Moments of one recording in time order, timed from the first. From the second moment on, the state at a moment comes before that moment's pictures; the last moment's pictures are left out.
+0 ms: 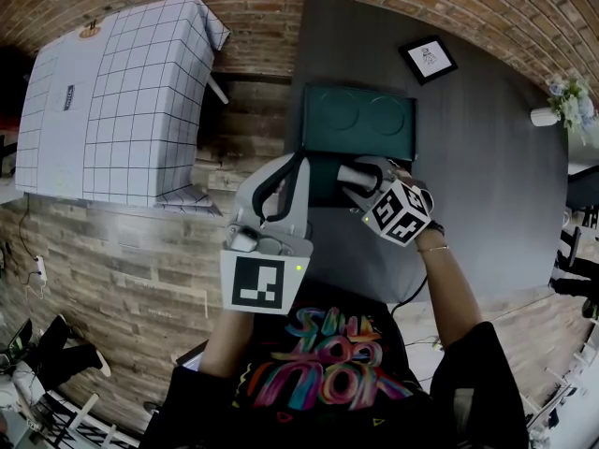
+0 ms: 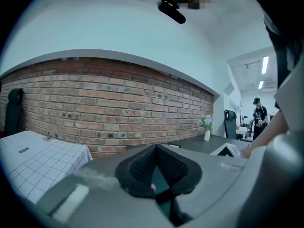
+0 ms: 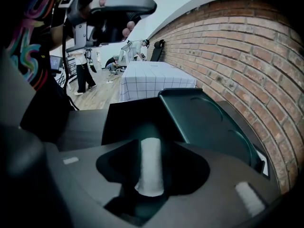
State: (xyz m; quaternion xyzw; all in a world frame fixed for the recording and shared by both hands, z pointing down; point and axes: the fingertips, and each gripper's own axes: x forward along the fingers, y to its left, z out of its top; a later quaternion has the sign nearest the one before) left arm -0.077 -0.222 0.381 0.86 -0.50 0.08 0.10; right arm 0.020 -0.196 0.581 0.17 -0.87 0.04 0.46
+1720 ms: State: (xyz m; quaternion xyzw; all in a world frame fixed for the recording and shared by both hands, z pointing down) left arm -0.087 -0.161 0.305 0.86 -0.51 0.05 0.02; right arm 0.065 -0.150 0.285 0.46 -0.88 -0.04 0.12
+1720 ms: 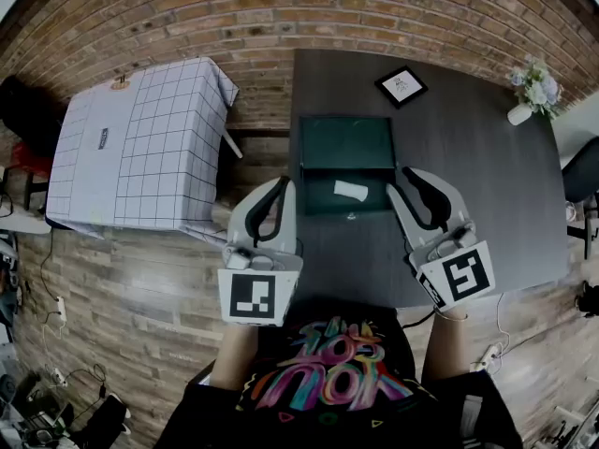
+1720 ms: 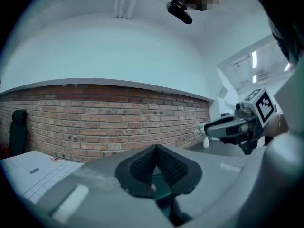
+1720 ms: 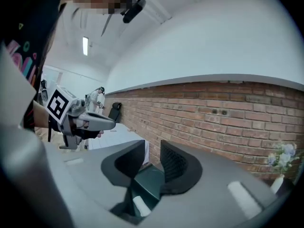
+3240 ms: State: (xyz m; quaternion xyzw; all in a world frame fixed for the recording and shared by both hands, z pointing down) left arm -0.090 -0.166 0.306 0.86 -0.51 0.05 0.02; right arm 0.081 -0.140 0.287 0.50 -0.87 0.02 0.04
